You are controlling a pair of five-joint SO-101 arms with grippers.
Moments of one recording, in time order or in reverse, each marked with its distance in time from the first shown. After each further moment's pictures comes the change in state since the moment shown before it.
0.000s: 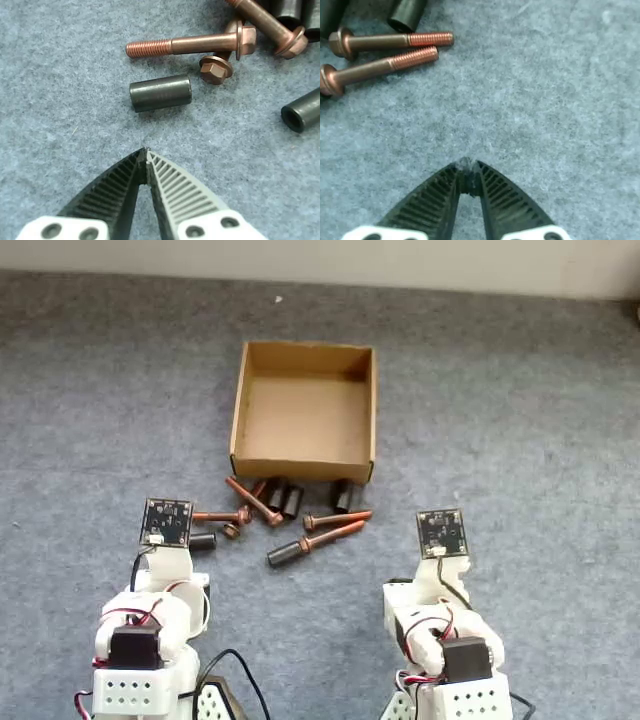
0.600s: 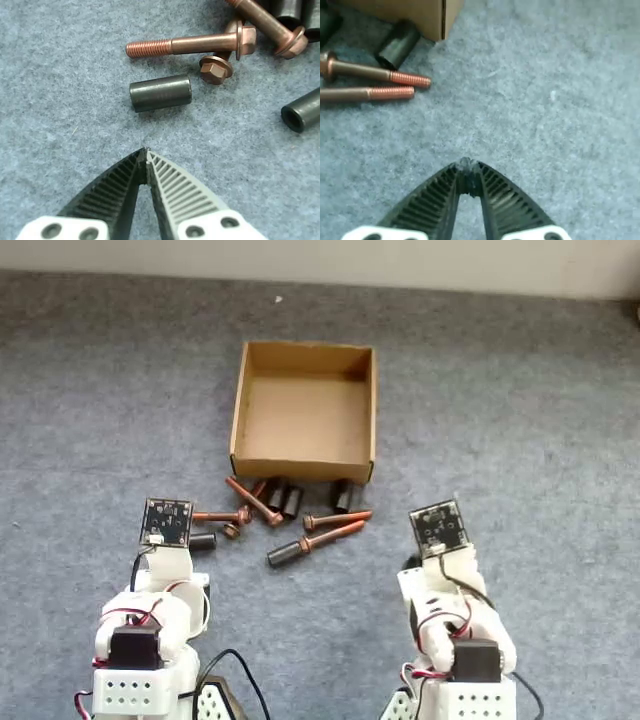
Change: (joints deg) left arm 0.0 0.0 0.0 0.0 0.0; right arm 7.8 0.0 -4.6 -8.3 20.4
